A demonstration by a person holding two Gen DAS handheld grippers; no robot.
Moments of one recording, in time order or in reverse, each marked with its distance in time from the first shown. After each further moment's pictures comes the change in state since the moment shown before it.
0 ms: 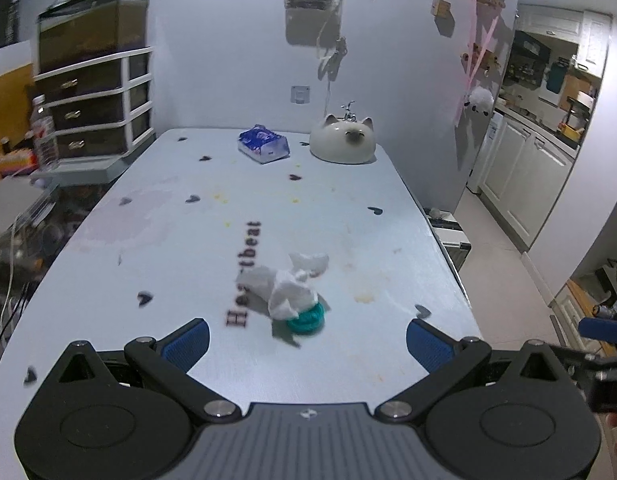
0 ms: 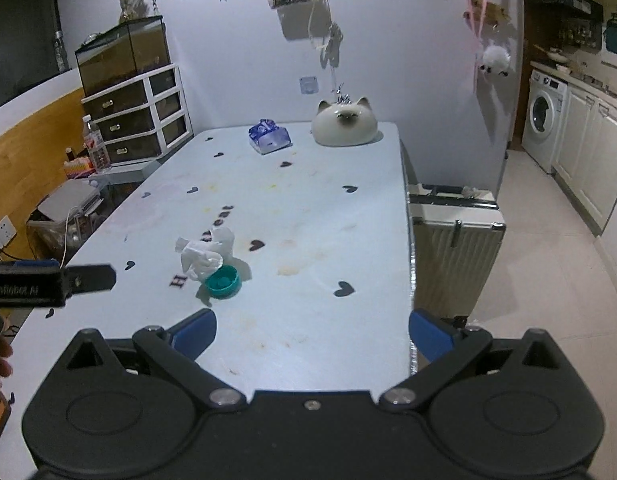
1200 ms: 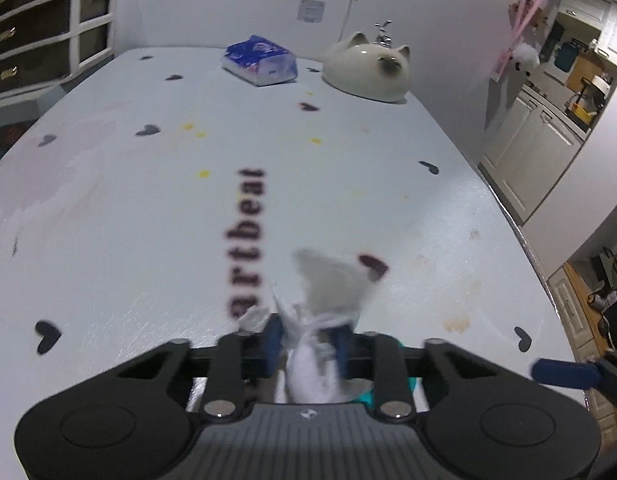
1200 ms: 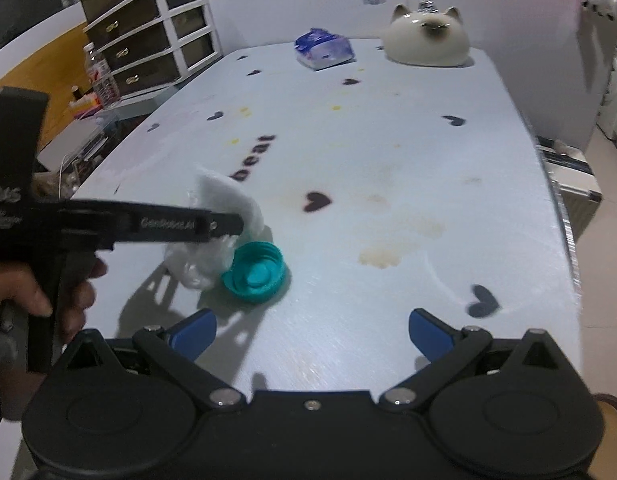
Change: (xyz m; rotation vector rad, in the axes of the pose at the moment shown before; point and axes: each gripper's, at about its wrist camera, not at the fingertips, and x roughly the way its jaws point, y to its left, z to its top) left arm 0.208 0.073 0.014 -0.067 0.170 -0.107; right arm 0.200 0.060 0.012 -0.063 0.205 0.132
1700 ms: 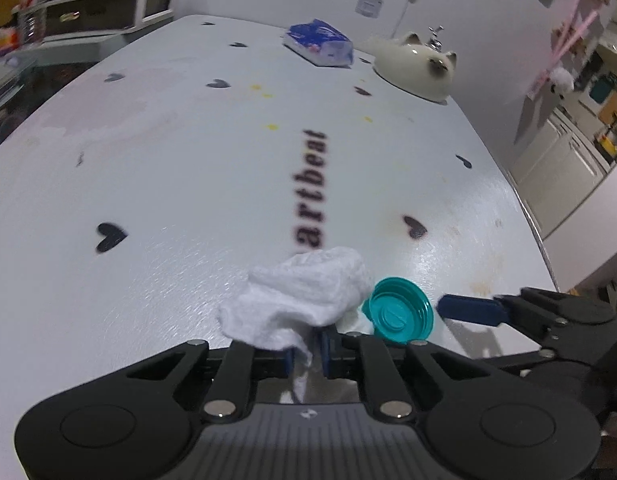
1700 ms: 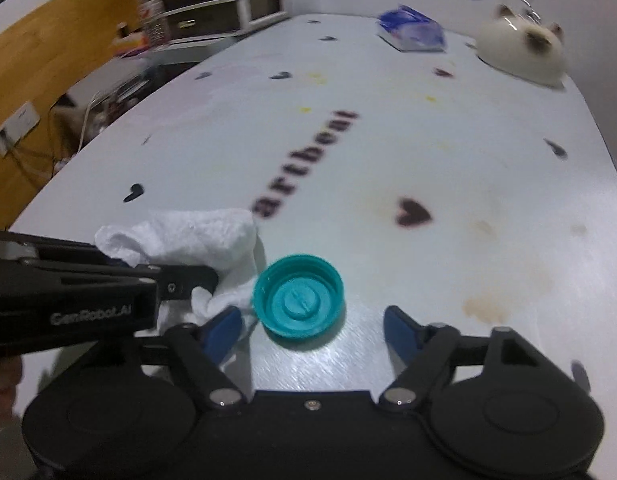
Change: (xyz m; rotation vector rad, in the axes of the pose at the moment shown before) left arm -0.030 0.033 -0.040 -0.147 0.027 0.038; right arm 0.059 0.055 0.016 -0.238 0.037 0.044
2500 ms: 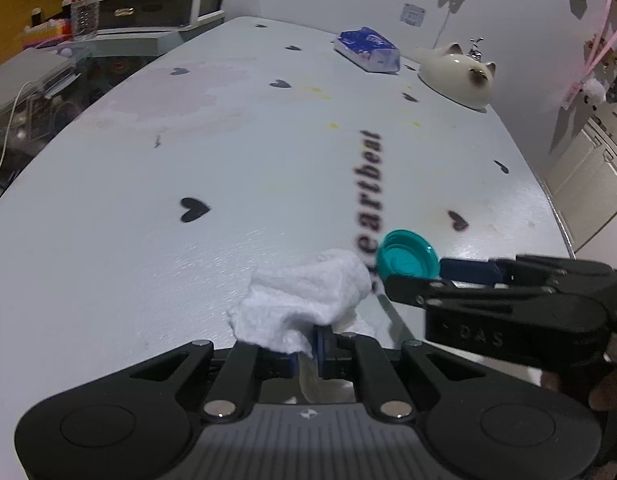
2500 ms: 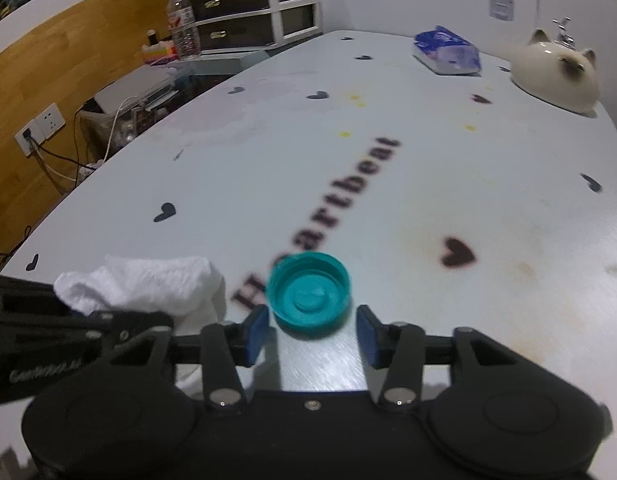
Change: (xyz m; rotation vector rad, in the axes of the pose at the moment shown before) left arm -0.030 0.021 -0.016 -0.045 -0.002 0.117; right arm 0.011 0.015 0.020 -0.015 -0.033 0.081
